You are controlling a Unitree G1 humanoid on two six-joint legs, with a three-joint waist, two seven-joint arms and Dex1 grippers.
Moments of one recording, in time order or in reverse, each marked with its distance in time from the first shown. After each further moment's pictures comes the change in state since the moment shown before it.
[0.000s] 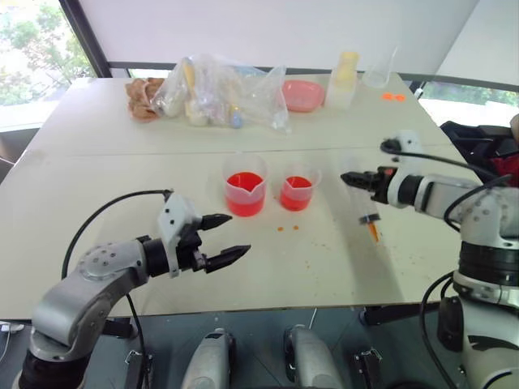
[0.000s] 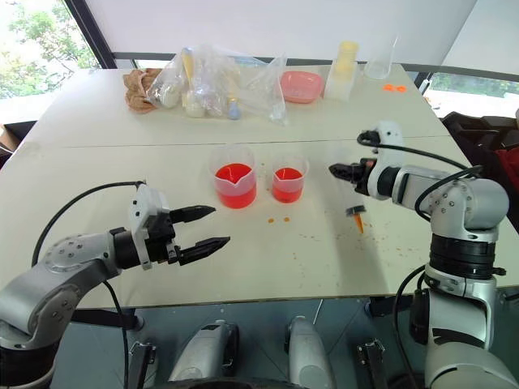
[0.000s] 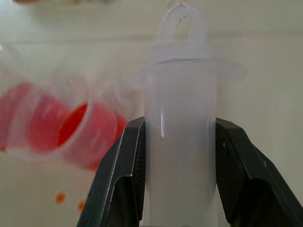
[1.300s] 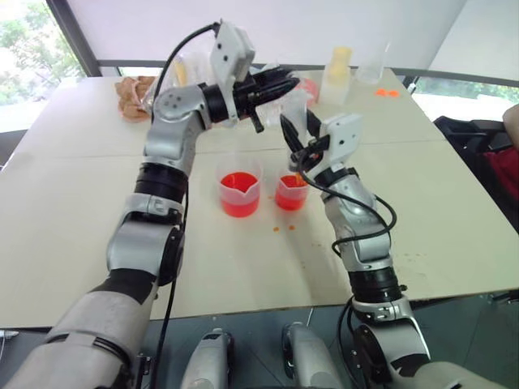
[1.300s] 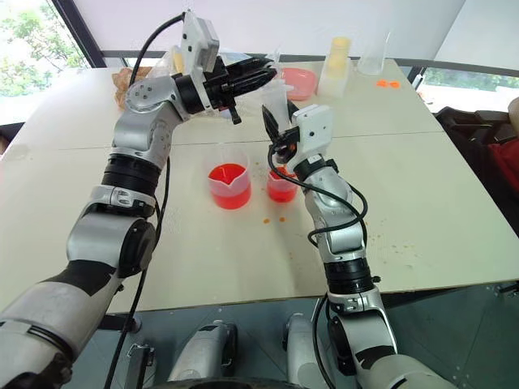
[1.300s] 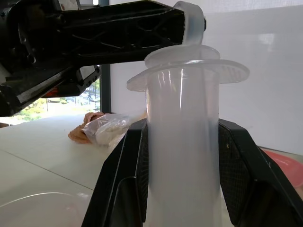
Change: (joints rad) left arm -1.143 -0.389 -0.058 1.380 0.382 -0.738 -0.314; right arm 0.078 0.522 0.284 0.014 -0.537 -1.269 -0.052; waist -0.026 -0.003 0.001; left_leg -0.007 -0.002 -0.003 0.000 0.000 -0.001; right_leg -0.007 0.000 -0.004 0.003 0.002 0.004
